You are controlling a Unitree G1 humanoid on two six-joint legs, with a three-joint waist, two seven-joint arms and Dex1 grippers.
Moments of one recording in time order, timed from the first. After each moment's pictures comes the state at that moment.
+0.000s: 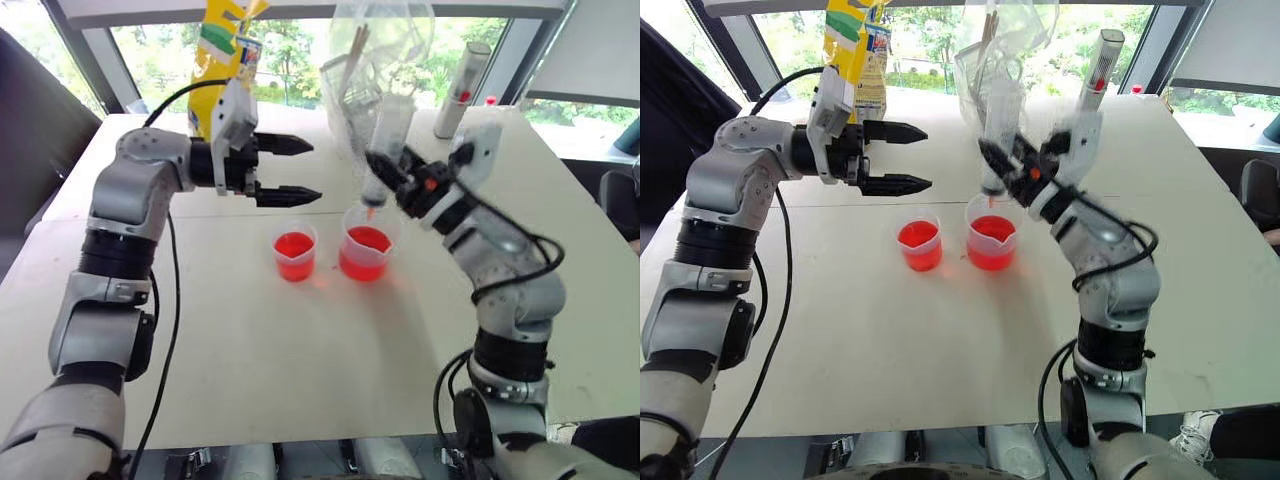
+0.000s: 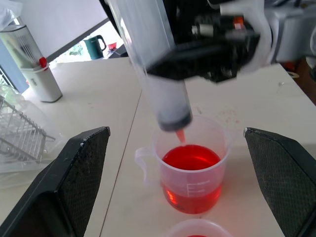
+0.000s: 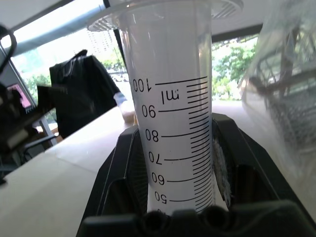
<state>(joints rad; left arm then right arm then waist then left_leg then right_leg) -1.03 0.58 -0.10 0.31 -0.41 0.40 -1.31 -0.47 -0.16 -0.12 -0.30 0.33 0.65 0.47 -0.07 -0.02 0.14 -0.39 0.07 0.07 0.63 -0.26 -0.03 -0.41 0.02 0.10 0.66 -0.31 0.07</state>
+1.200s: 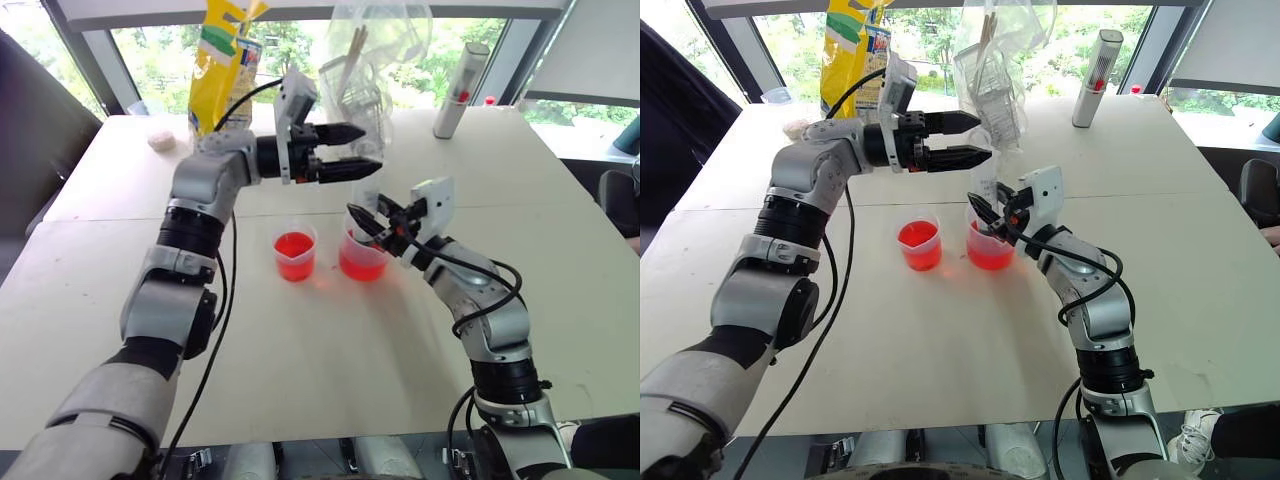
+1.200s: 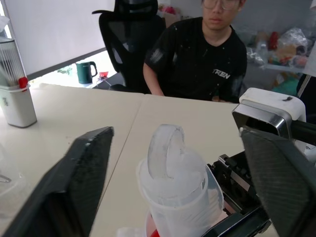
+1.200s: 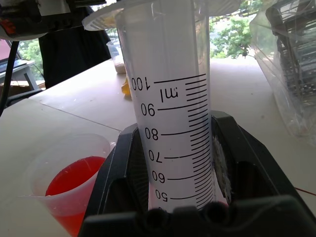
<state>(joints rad) -1.17 0.29 -0.06 0.62 -0.40 0.41 -1.20 -0.42 -0.26 0.02 -0.23 0.28 0.49 0.47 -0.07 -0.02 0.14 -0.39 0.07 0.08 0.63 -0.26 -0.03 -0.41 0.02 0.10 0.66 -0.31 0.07</state>
